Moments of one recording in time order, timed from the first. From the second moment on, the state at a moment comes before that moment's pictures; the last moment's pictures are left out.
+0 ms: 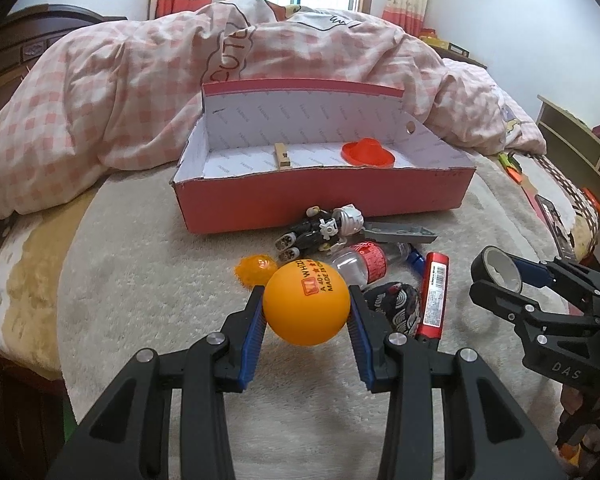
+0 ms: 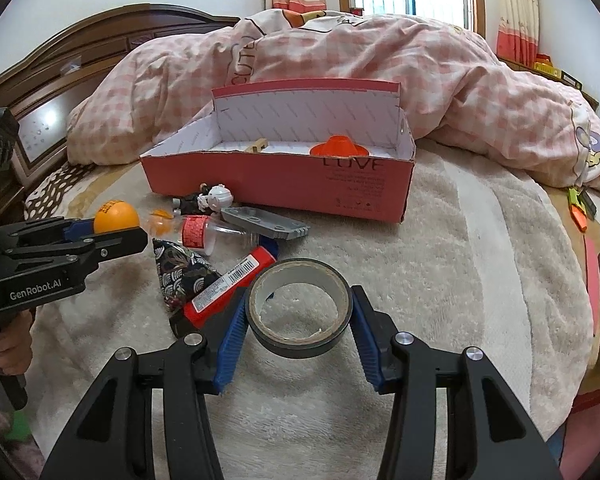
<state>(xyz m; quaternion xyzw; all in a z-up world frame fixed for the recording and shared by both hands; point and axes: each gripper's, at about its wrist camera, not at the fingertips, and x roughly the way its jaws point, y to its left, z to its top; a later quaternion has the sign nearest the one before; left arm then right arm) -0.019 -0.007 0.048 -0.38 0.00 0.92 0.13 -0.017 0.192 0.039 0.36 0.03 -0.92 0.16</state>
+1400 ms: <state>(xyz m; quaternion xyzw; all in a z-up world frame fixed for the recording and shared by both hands) -0.028 0.000 0.059 -0.37 0.00 0.92 0.14 -0.024 0.186 0.058 0.33 0.03 -0.93 0.17</state>
